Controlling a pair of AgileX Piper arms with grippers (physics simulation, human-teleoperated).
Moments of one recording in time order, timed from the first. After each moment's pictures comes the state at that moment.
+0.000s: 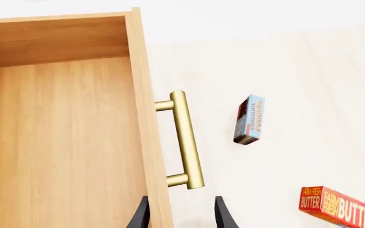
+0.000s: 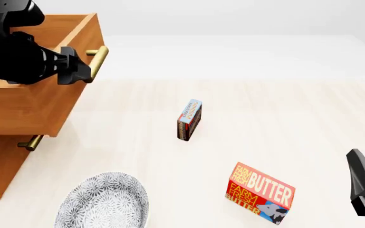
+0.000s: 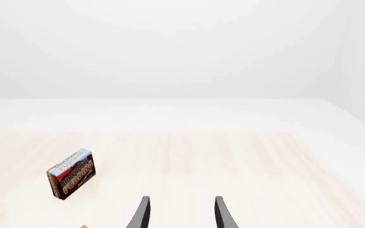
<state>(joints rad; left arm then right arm) -0.29 1.14 -1.11 0.77 -0.16 0.00 0.00 0.00 0.00 0.00</state>
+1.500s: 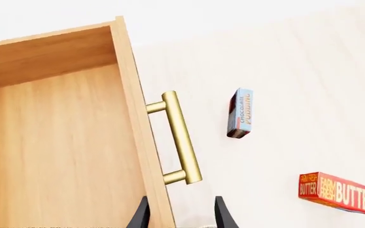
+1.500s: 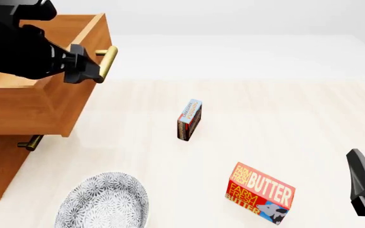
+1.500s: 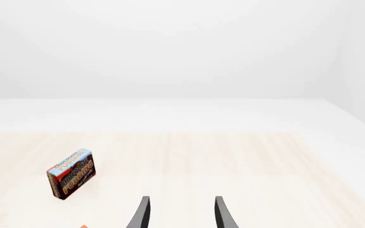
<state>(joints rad) -0.38 1.15 -1.17 0.81 -0.14 0.00 0.00 0.00 0.00 0.00</state>
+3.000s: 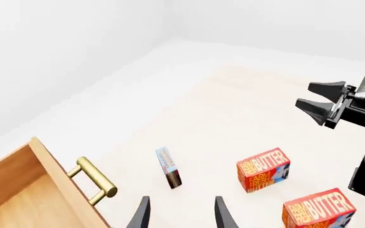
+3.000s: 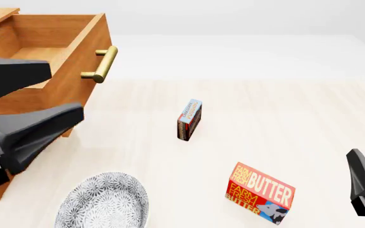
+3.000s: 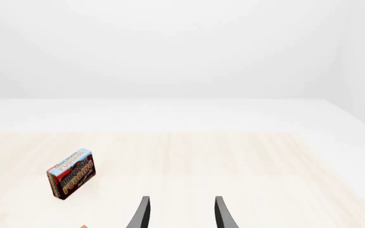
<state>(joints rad) -0.79 0.57 -0.74 0.41 0.21 0.00 0.00 0.00 0.00 0.00</state>
